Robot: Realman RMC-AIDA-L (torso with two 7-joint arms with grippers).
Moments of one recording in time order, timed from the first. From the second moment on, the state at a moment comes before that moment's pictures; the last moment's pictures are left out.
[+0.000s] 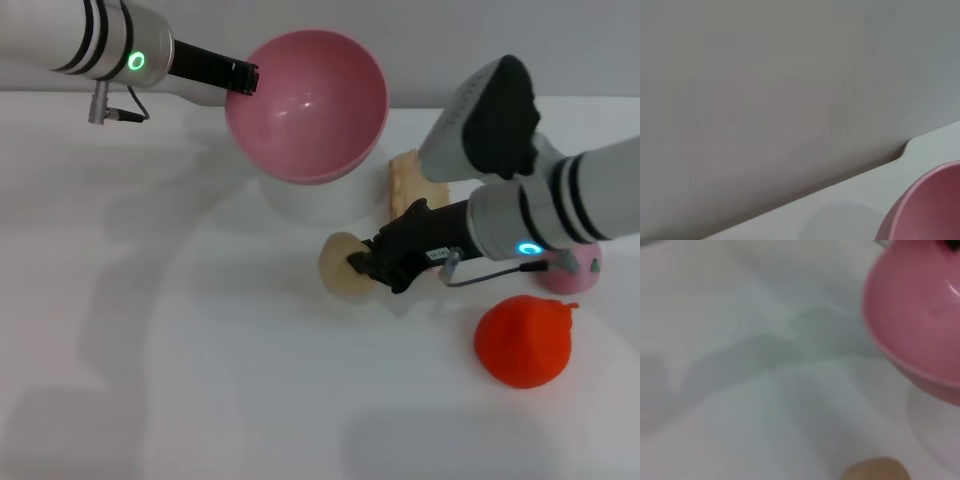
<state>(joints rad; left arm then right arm) -0.85 -2.06 1.14 0.93 2.48 0.98 -2.58 0.57 2.08 -1.63 -1.10 -2.17 -1.02 2.20</state>
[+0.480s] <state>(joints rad) -0.84 -2.06 1.19 0.92 2.48 0.99 -2.59 0.37 2.08 -1.61 -1.58 -2.20 -1.13 2.19</state>
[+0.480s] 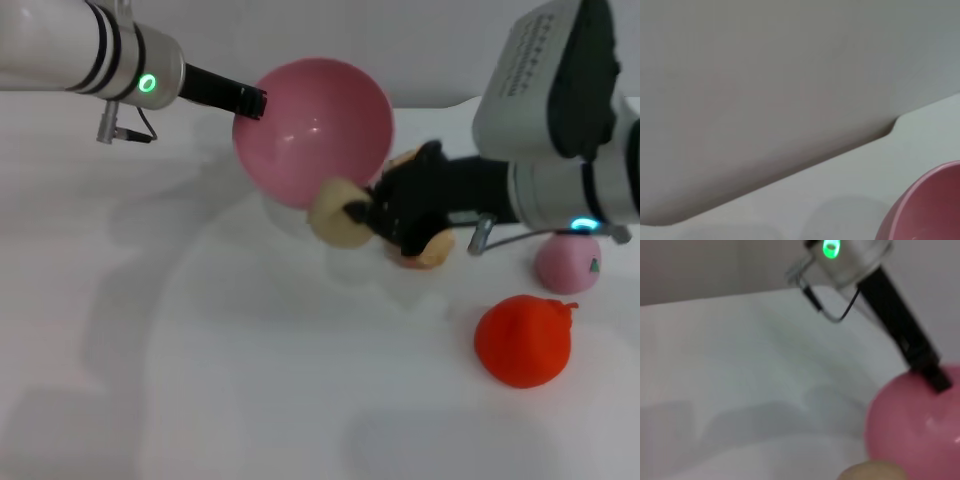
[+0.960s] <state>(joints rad) -0.83 -2.06 1.24 0.92 2.47 1.04 -2.59 0.35 2.08 -1.56 -1.64 -2.20 -1.06 2.19</state>
